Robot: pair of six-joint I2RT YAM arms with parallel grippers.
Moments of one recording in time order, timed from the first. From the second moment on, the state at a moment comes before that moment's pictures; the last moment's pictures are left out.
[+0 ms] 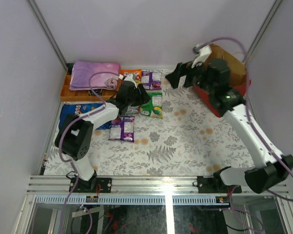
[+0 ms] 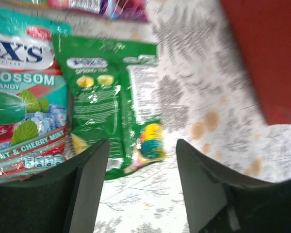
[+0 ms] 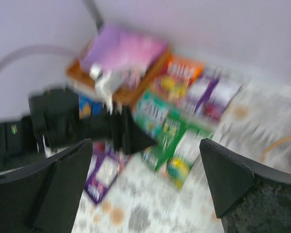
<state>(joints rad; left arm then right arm) -0.46 1.80 1.12 0.10 0.06 -0.66 0.43 1.37 1.35 -0.28 -0.28 0.25</state>
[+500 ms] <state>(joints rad) -0.49 1.57 1.13 0.02 0.04 -0.61 0.08 1.93 2.25 -0.72 0.05 0.13</state>
